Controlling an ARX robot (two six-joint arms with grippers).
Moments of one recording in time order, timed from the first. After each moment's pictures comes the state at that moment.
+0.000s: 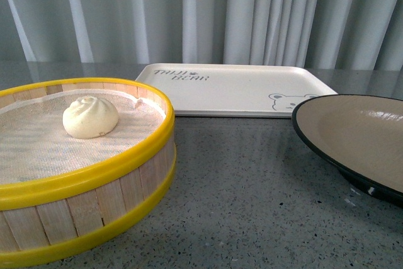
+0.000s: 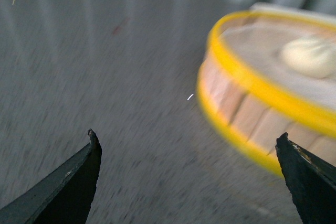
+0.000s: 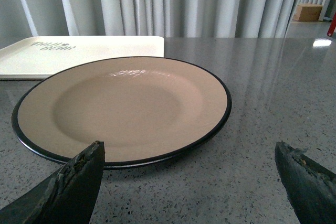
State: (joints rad) left arm -0.10 0.11 0.07 -0.14 -0.37 -0.26; right arm 0.00 0.00 0.01 0.00 0.00 0.00
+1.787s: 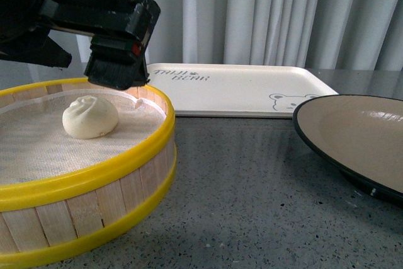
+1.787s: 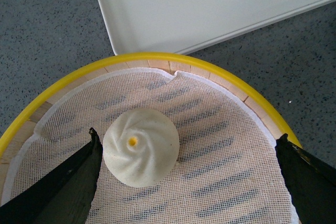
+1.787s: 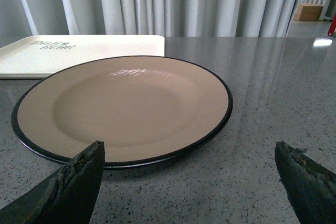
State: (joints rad) left arm -0.40 1.41 1.12 -0.32 -0.12 0.07; right arm 0.00 0.00 0.01 0.00 0.00 0.00
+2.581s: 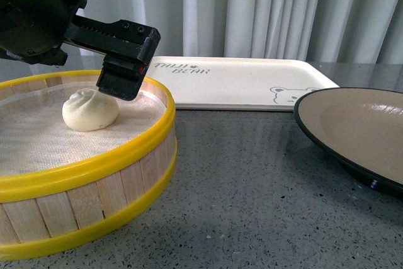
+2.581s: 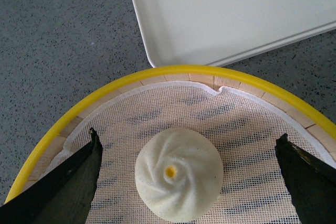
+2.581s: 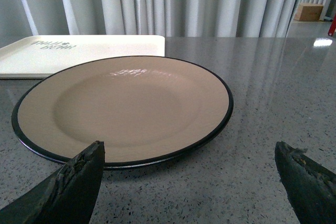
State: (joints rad) left arm -0.38 1.49 1.14 -0.25 -0.24 0.10; right arm 0.00 0.00 0.01 0.00 0.00 0.00
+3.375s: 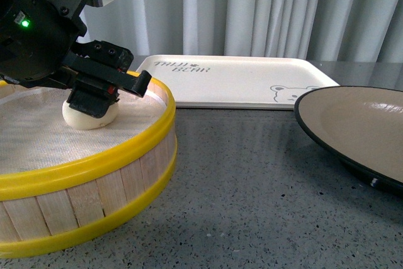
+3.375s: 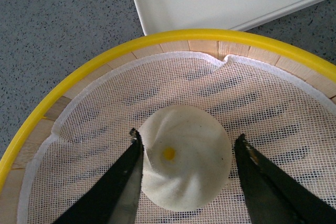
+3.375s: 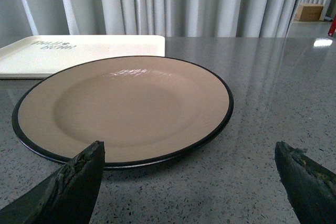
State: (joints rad) left arm -0.38 1.51 1.09 -0.24 -0.26 0.14; right arm 0.00 0.00 0.01 0.00 0.00 0.00
